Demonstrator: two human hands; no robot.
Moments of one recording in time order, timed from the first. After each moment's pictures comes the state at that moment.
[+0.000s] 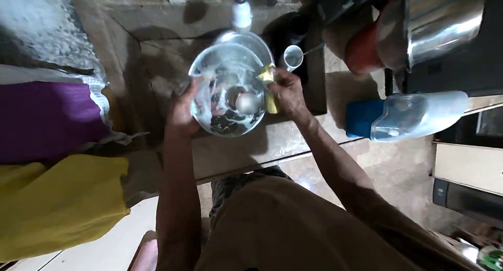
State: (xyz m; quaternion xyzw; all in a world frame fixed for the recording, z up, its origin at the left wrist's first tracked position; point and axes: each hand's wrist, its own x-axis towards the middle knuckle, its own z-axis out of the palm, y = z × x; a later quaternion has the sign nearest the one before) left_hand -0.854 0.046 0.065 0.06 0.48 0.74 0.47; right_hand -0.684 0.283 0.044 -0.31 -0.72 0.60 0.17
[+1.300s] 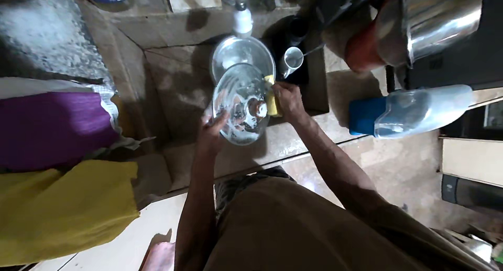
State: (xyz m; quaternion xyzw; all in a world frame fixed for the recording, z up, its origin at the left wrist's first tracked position) left_hand -0.789 0.038 0.048 0.06 0.54 0.74 0.40; right_hand -0.684 0.266 0.041 -0.51 -0.65 0.56 0.10
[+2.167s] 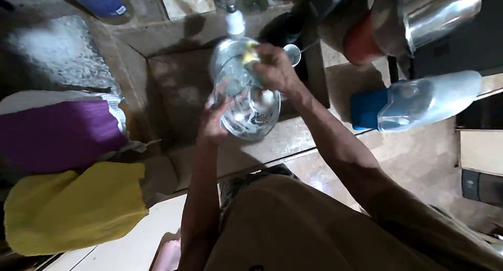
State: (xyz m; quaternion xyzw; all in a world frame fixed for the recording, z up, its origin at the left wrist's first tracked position) left_hand -0.804 0.064 0.065 0.05 0.44 0.76 0.48; right_hand -0.731 0.297 0.072 -0.22 -0.83 0.50 0.12
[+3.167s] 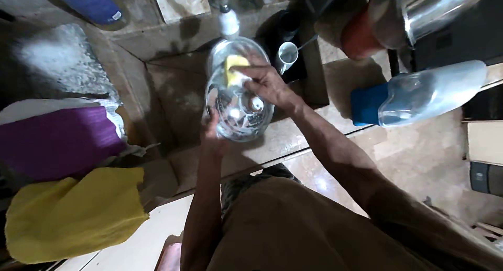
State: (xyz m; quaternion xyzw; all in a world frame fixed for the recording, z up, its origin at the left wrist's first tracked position) left_hand -0.775 0.049 0.044 -0.01 0.45 0.78 0.42; right_hand -0.716 0.279 0.050 -0.10 -0.86 0.47 0.15
